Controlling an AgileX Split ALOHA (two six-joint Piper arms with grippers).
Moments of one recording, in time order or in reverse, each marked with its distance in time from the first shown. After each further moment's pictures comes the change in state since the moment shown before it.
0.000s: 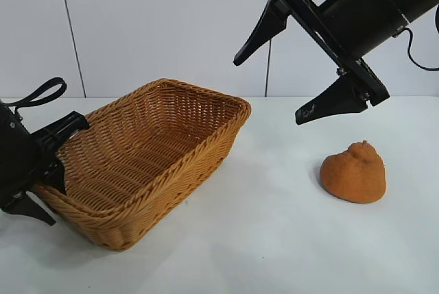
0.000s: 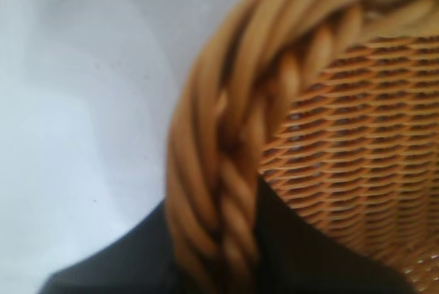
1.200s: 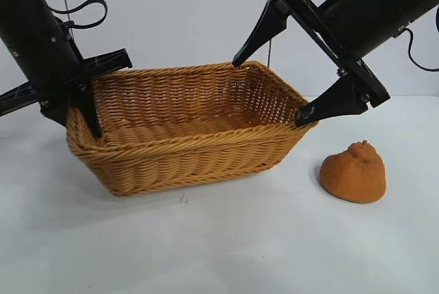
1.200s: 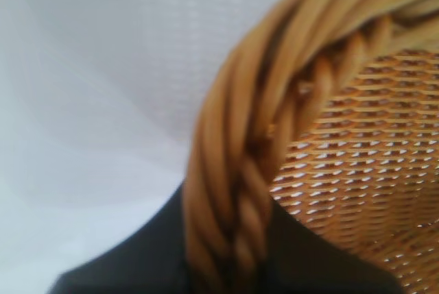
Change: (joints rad) left arm 0.092 0.180 -0.574 0.031 0.526 0.558; right arm 0.000 0.000 0.000 0.000 0.029 0.000
